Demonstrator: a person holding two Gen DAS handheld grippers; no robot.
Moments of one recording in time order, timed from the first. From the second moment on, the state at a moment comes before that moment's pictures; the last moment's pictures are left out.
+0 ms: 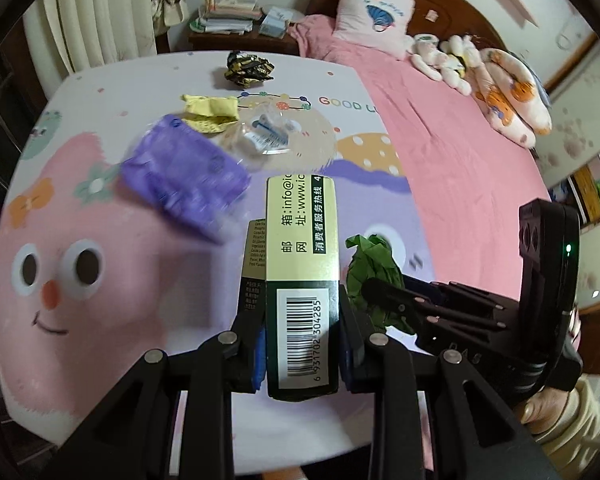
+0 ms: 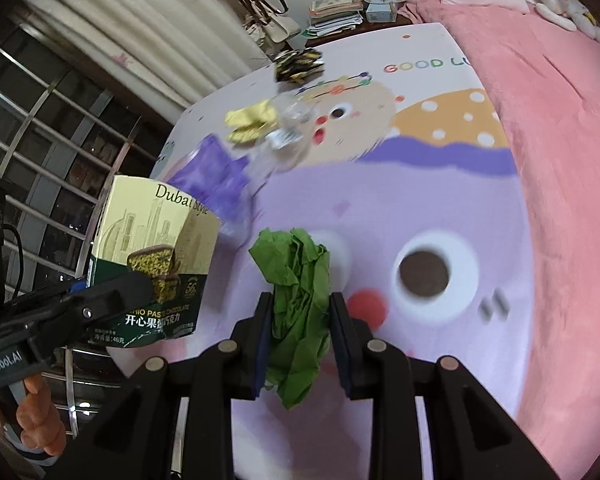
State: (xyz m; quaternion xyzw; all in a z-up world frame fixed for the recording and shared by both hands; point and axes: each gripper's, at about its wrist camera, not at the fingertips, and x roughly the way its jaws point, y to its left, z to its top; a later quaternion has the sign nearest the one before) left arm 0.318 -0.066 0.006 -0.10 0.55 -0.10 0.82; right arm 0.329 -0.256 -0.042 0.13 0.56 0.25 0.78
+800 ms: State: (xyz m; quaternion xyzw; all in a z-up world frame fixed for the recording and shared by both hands) left arm 0.039 0.014 -0.010 -0.04 0.54 -0.16 0.82; right arm 0.038 -0.176 -0.035 0.13 0.57 0.17 0.79
